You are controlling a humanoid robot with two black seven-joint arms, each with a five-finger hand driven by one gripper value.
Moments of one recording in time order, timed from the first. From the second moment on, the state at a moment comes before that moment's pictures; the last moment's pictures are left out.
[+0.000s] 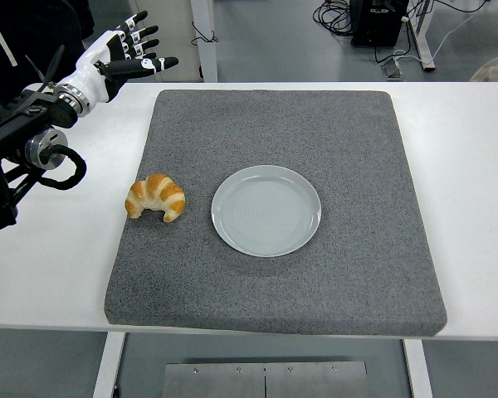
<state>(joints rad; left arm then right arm) -1.07 0.43 -0.36 -0.78 0.26 -0.05 -0.24 -0.09 0.00 -0.01 0.12 -0.11 0.02 0.41</state>
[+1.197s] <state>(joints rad) -1.09 0.85 -0.15 -1.31 0.87 -0.05 -0.24 -0.09 0.00 -0.01 0.12 -0.11 0.02 0.41</state>
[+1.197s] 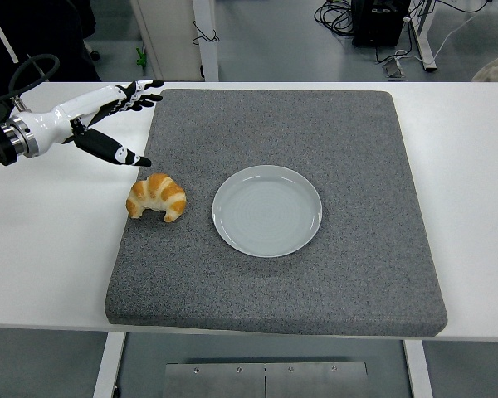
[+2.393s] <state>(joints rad) -1.00 0.80 0.01 -1.33 1.18 0.26 -0.25 -0.09 0.00 -0.01 0.12 -0.11 0.02 0.41</state>
